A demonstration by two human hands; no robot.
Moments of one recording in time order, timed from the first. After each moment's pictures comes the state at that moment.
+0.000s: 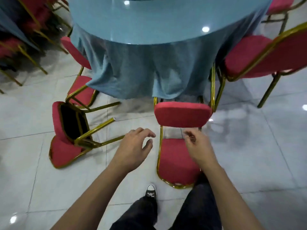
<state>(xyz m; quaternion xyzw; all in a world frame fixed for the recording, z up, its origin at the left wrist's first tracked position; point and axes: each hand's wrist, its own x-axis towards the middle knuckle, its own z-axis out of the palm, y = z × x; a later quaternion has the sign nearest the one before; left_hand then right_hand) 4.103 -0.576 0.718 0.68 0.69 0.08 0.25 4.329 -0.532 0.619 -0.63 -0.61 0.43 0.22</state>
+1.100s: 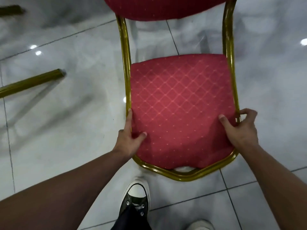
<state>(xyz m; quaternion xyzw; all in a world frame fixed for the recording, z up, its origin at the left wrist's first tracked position) 4.086 -0.669 -0.086 0.42 0.74 0.12 0.51 4.421 -0.654 -0.103 -0.84 -0.35 0.38 0.16</state>
